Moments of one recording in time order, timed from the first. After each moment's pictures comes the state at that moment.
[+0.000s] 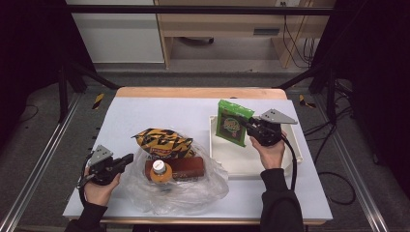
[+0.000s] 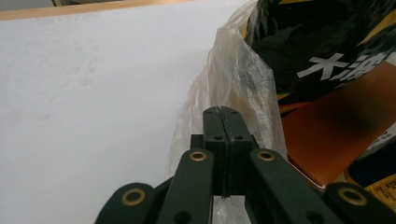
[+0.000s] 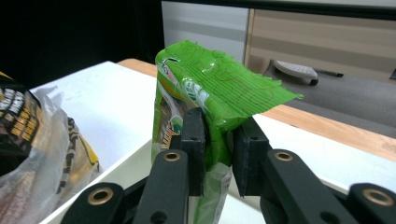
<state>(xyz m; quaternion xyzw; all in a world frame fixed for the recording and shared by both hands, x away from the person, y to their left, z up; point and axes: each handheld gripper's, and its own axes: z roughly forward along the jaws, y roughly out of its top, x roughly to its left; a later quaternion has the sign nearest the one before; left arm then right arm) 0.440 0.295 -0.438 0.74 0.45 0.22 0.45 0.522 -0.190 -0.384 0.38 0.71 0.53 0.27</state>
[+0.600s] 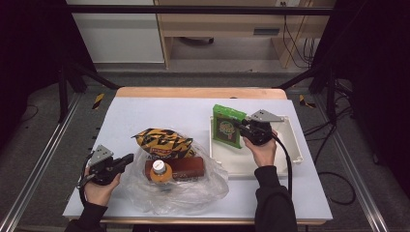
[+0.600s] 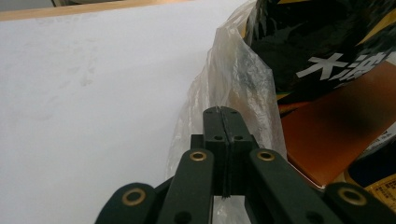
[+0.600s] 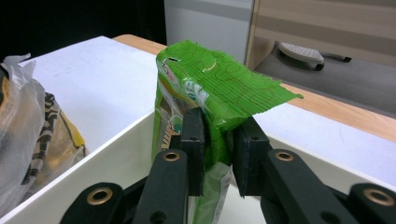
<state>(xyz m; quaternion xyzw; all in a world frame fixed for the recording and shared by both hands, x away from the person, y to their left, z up) 0.441 0.295 -0.439 0.74 0.45 0.22 0.45 0.542 -0.175 -0.408 0.38 0.73 0.50 0.26</state>
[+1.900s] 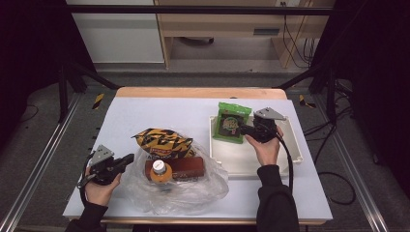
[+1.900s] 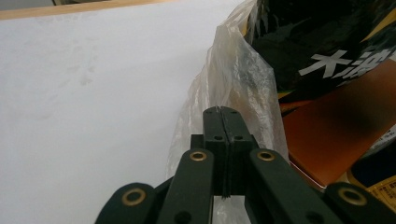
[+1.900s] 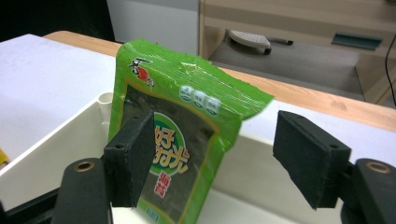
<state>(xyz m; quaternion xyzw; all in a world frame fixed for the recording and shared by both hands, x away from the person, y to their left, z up) 0.442 0.294 -0.440 0.74 0.45 0.22 0.45 0.550 -0.189 -0.409 0.46 0.70 0.45 0.31</state>
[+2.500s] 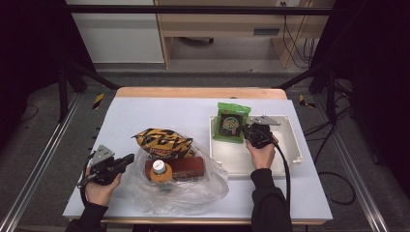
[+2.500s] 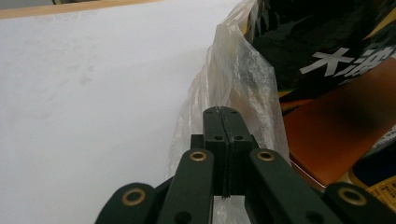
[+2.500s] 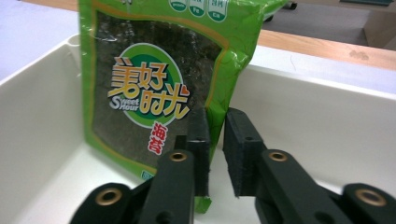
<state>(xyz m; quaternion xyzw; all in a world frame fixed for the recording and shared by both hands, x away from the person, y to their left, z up) 0.442 0.293 -0.441 0.74 0.45 0.22 0.45 0.557 -0.184 -0.449 0.50 0.71 0.42 0.28</state>
